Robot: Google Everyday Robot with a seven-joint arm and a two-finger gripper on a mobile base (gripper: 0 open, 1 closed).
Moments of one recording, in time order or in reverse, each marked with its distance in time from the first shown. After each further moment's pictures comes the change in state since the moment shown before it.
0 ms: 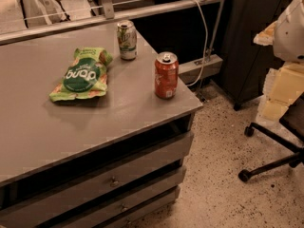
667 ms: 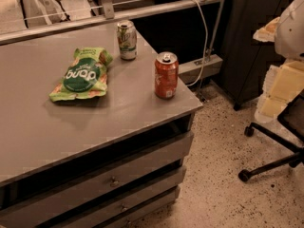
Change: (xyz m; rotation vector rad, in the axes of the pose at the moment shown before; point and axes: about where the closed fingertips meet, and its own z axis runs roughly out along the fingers) arm -0.003 -0.006 -0.002 0.021 -0.047 -0.004
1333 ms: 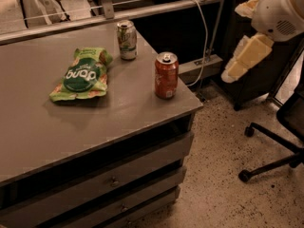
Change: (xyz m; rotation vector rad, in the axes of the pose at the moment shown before) arm -0.043 -0.092 0.030 0.122 -0.288 0.033
